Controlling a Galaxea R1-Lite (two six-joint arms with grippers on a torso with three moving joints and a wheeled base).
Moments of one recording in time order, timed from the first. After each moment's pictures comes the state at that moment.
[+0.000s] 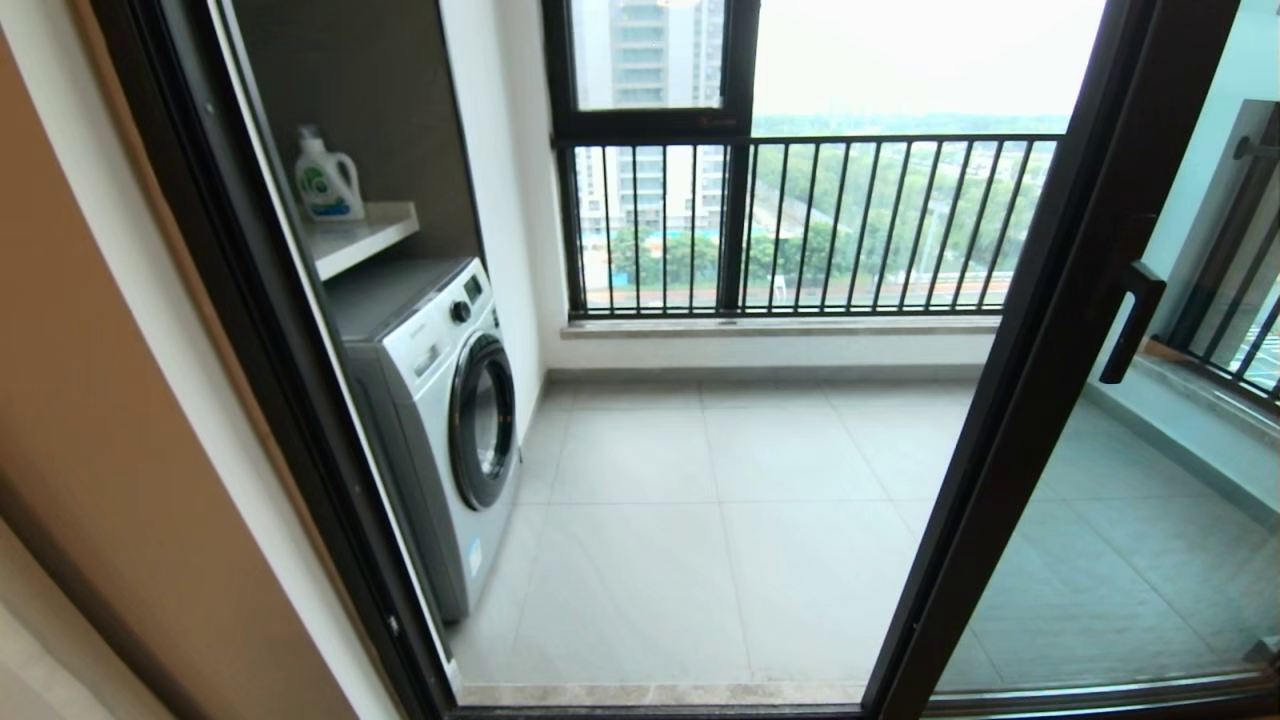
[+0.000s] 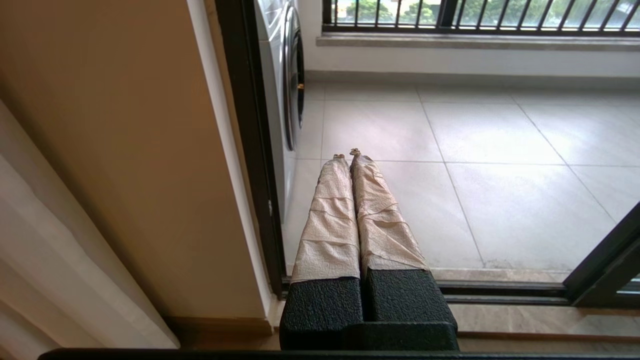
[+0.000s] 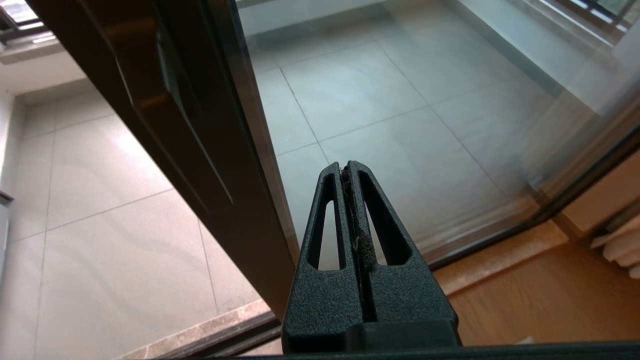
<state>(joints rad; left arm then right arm) 0.00 0.00 -0.02 0.06 0.00 0.00 -0.58 1.63 -1.22 -0.13 0.20 -0.07</state>
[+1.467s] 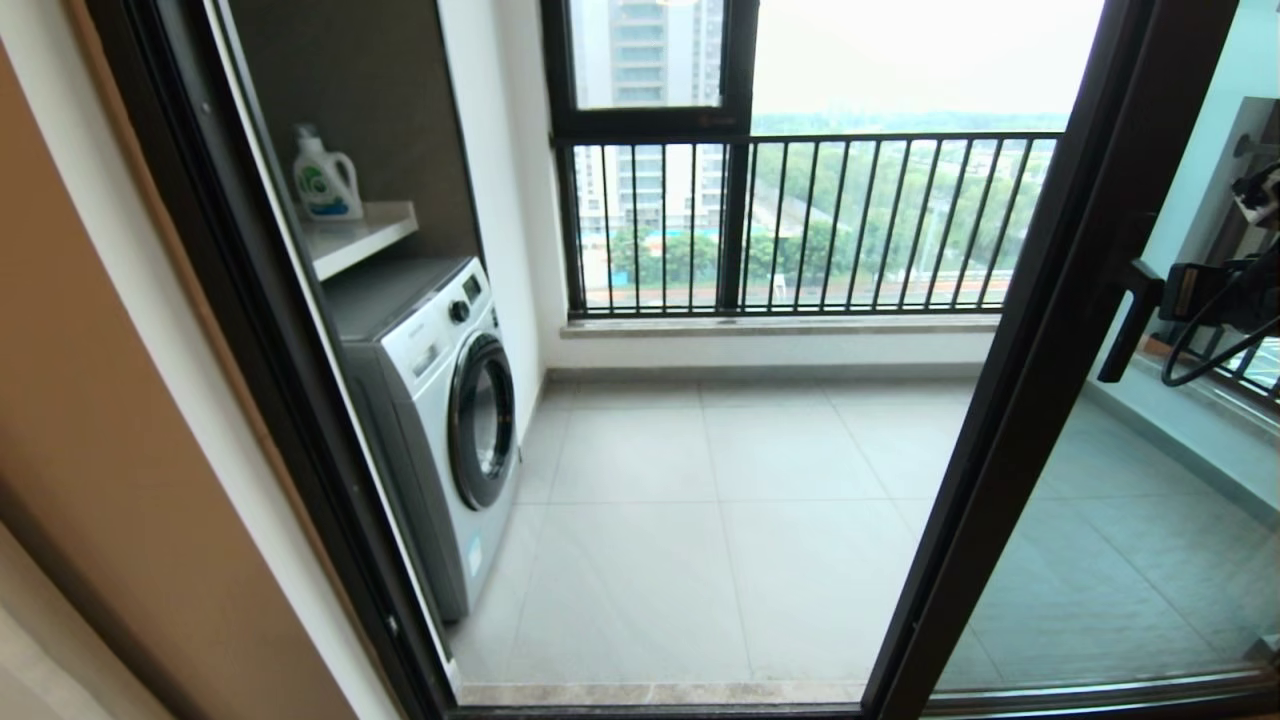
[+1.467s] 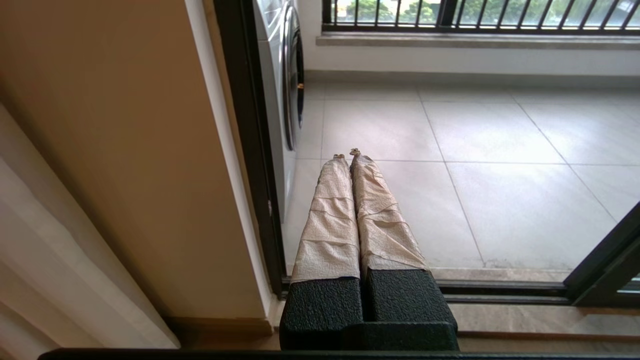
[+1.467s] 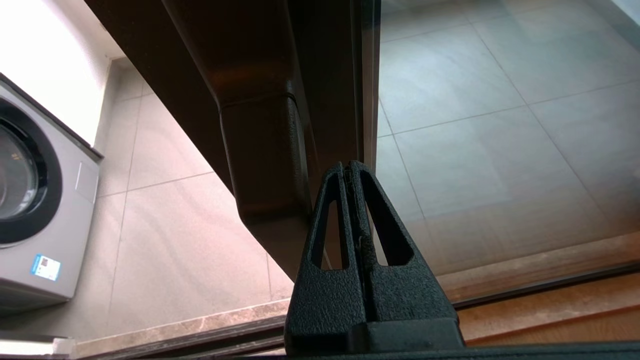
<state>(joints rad) 0.00 0.00 -0.02 0.06 0.00 0.00 -0.40 1.91 -1.49 -0.08 0.28 -0.02</state>
